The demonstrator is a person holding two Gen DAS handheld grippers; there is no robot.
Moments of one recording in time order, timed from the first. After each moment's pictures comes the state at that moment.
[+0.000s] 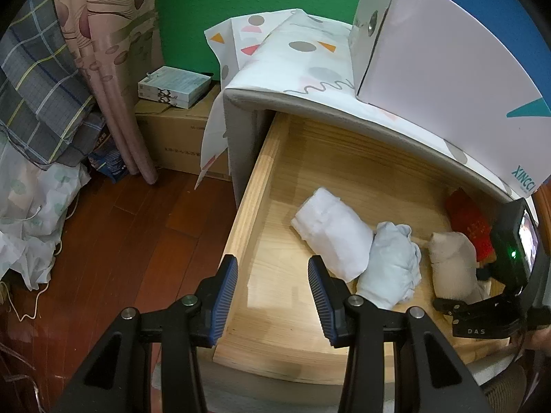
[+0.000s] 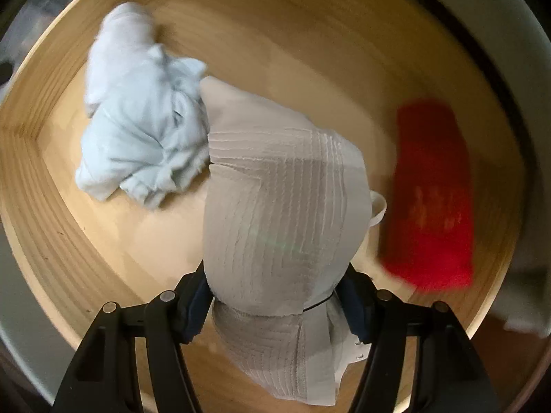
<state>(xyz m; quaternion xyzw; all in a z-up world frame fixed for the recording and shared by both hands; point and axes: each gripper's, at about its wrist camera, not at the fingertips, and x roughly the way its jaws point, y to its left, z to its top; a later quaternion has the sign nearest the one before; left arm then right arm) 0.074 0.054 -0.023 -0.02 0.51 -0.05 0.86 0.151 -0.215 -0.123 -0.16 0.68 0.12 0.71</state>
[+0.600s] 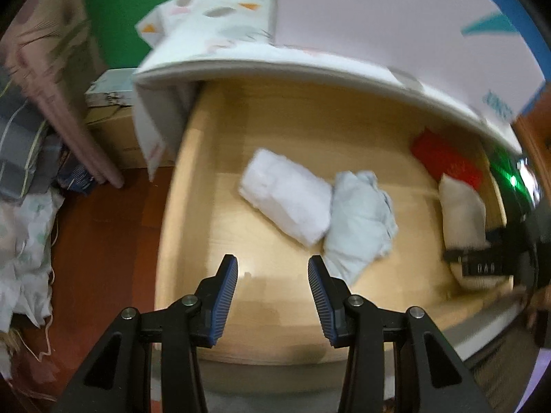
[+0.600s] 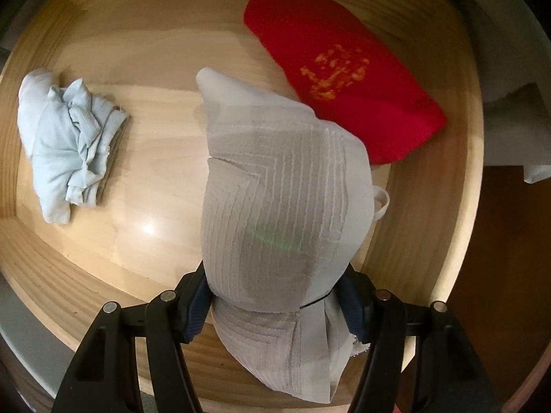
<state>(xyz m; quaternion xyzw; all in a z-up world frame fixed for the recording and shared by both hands) 0.072 0.012 -0.041 0.06 0.56 -0.14 0.81 0.157 -0.293 -0.128 -0.01 0.72 -0.02 0.69</state>
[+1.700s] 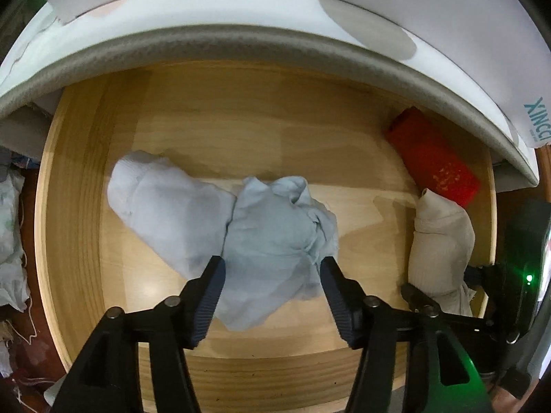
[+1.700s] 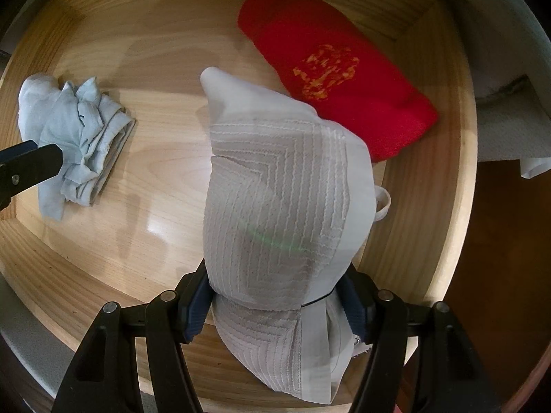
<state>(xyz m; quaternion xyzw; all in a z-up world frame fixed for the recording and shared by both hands) 0.138 -0.084 -0.090 0.04 0.67 -0.15 0.73 0.113 -0.262 -0.133 -0.01 0.72 -0.03 0.70</state>
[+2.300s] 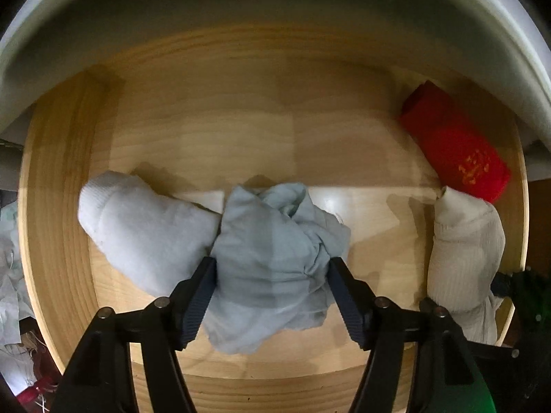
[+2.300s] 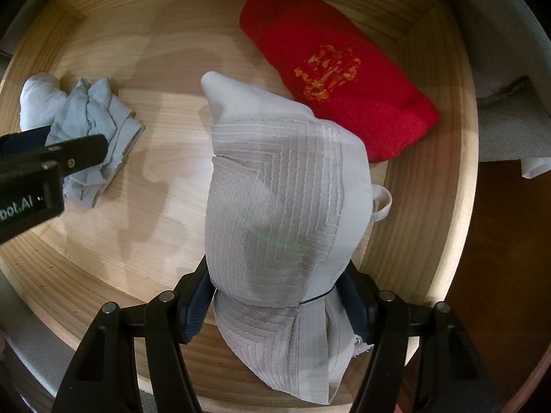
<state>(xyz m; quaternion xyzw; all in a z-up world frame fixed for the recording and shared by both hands) 0.156 -0.136 -0.124 0.10 0.69 -0.14 0.71 0.109 -0.257 -0.136 -0.01 0.72 -0.03 0.70</state>
